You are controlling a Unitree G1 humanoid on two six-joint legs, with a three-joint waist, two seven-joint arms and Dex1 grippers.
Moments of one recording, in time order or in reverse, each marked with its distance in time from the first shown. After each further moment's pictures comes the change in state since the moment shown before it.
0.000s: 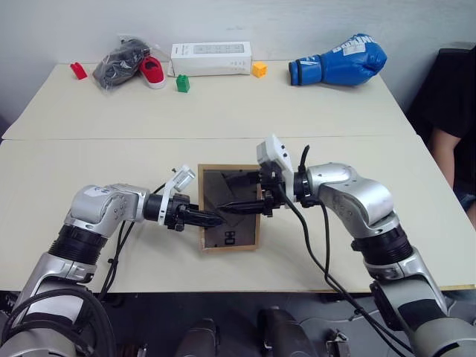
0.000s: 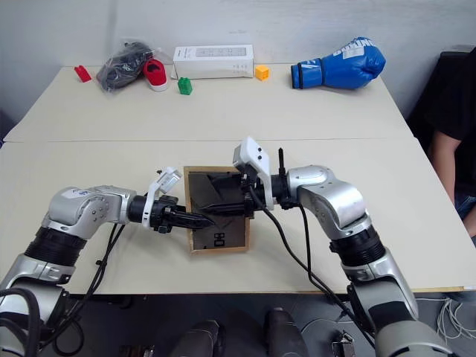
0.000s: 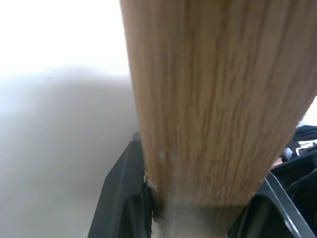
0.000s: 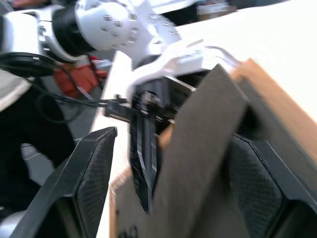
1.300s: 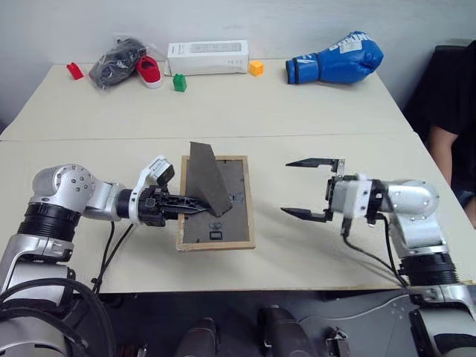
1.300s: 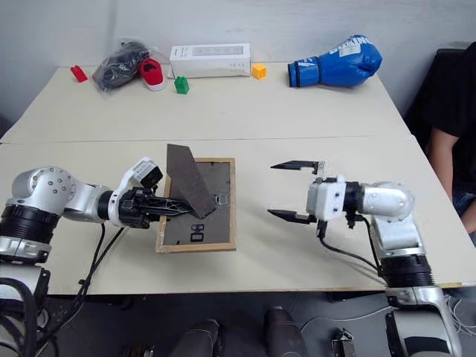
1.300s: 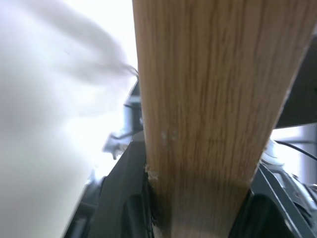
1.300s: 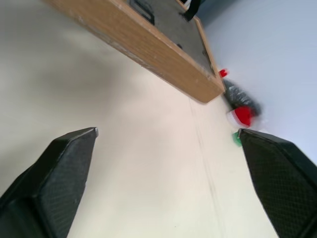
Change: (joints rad) left arm -0.154 0.128 -0.032 0.320 -0.594 0.545 0.140; right arm 0.229 -0.139 -0.252 0.300 -0.496 -1.444 0.050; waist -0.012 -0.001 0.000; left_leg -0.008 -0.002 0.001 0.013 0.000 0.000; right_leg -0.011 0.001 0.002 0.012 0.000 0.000
